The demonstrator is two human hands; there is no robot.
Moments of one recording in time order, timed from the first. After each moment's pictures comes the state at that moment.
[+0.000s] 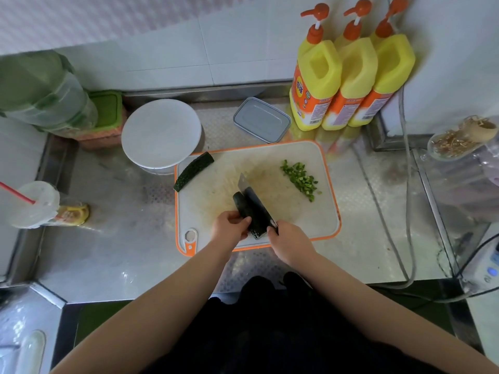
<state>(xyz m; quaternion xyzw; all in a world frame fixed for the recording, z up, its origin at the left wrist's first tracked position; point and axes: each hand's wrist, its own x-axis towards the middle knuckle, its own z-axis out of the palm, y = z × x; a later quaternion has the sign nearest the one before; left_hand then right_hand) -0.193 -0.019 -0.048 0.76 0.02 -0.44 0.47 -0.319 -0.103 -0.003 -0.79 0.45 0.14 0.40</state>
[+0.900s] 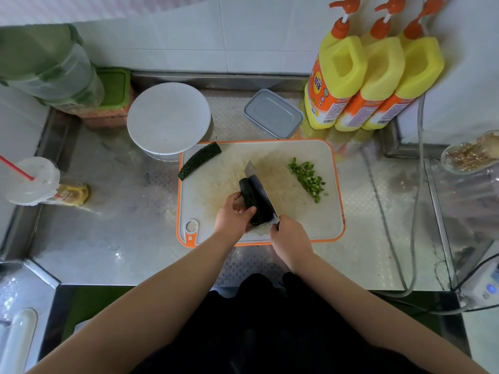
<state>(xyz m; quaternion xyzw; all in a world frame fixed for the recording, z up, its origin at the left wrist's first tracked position) -0.189 -0.025 -0.040 0.78 -0.04 -0.42 0.46 -0.308 -0.100 0.001 -0.80 0.47 0.13 0.35</state>
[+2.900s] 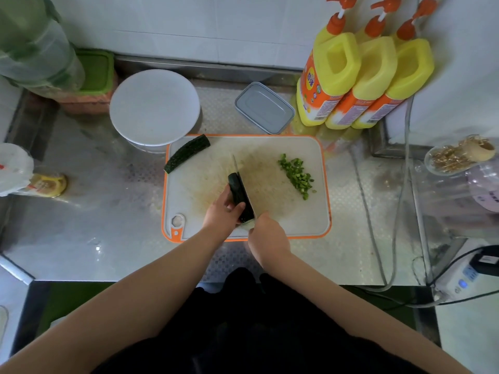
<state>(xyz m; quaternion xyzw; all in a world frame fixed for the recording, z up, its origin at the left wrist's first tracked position) -0.192 -0.026 -0.039 0.77 -0.09 -0.44 0.45 -0.292 -0.081 0.008 -0.82 0.45 0.19 0.29</state>
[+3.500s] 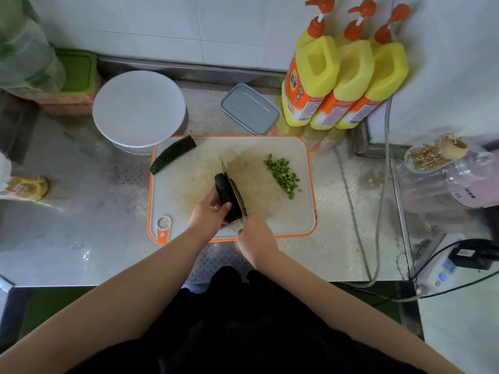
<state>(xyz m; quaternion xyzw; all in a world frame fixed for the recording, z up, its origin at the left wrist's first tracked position) -0.193 -0.025 -0.030 0.78 -0.09 -0.44 0.45 -0.298 -0.088 0.004 -0.80 0.45 0.20 0.34</state>
